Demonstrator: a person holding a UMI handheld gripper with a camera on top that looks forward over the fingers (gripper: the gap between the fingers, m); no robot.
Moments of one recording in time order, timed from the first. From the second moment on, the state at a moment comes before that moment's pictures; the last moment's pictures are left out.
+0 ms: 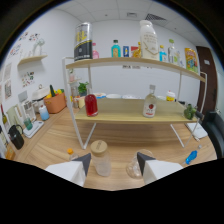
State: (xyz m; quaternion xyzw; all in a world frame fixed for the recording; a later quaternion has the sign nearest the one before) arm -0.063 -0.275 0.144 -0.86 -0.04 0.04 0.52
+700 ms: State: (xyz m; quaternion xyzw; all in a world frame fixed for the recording) arm 0.027 -0.186 0.401 -0.79 0.02 0.01 0.62
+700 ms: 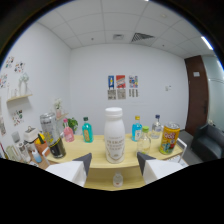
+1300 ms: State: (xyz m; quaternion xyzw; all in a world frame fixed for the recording) arm 0.033 -0.096 0.397 -0.76 0.02 0.00 0.65
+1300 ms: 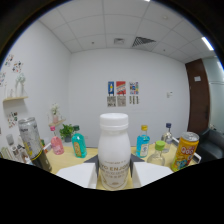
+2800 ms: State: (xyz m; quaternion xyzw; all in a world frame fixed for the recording) arm 0.132 -0.209 0.122 -0.67 -0.47 -0.39 0.41
